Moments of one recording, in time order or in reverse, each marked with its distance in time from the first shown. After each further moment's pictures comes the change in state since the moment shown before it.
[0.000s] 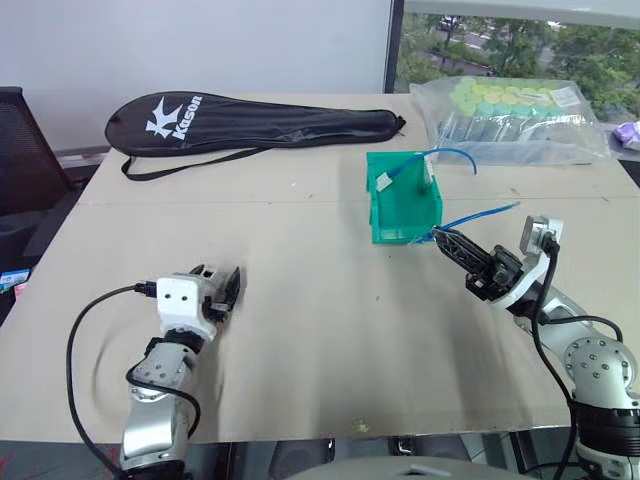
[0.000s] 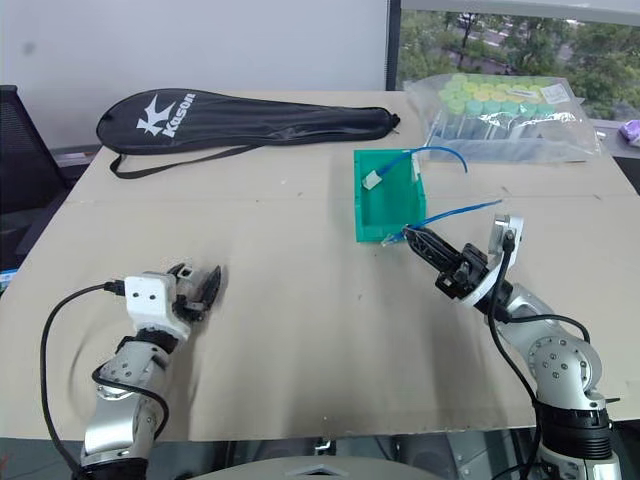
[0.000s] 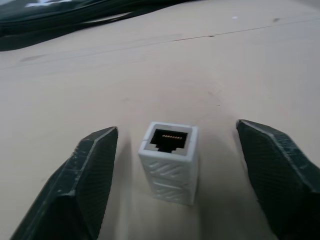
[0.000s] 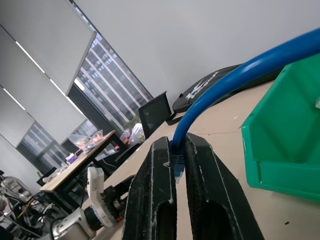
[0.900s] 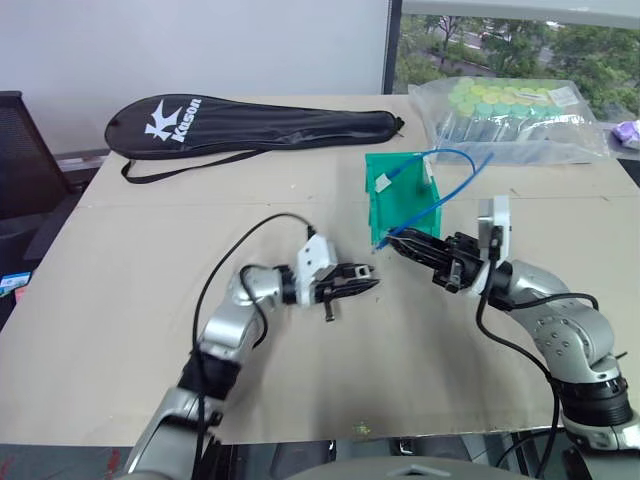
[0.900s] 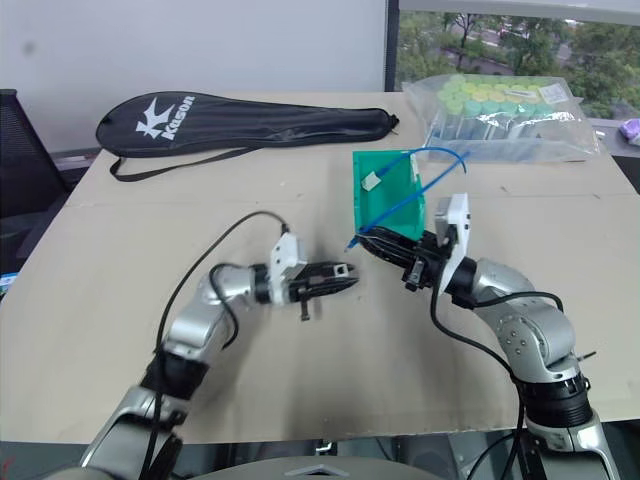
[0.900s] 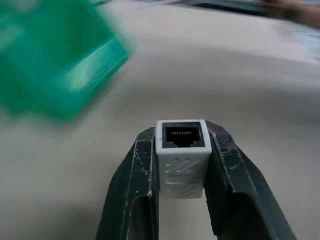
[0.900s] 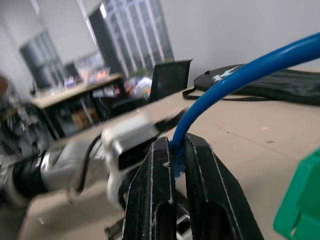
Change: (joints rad) left arm -0.641 0.046 -0.537 0.303 -0.098 0.101 -0.824; right arm -0.175 -0.059 0.249 -0.027 -0.417 -0.163 0.173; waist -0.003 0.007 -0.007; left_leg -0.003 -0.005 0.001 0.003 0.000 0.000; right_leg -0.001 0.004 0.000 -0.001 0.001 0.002
